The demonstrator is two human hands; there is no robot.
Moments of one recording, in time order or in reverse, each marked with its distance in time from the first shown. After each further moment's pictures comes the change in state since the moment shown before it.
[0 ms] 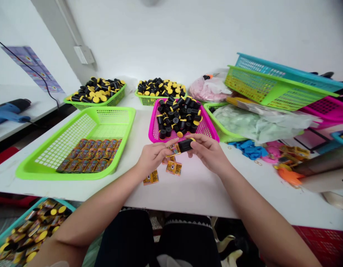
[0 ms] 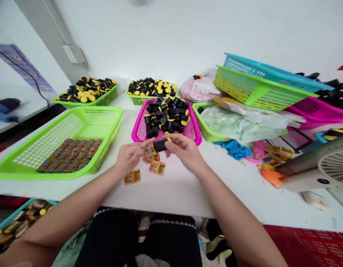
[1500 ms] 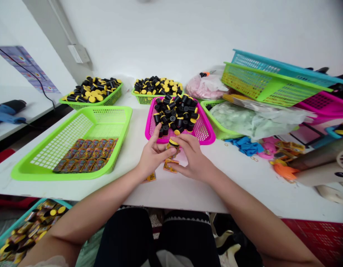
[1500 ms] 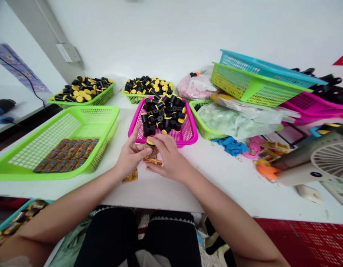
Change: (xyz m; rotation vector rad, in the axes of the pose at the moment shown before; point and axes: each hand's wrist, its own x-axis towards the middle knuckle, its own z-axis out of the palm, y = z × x) left_hand 0.001 0.003 0.029 -0.888 0.063 -0.273; right_hand -0.014 0.013 0.018 -1.083 -0.054 -0.745
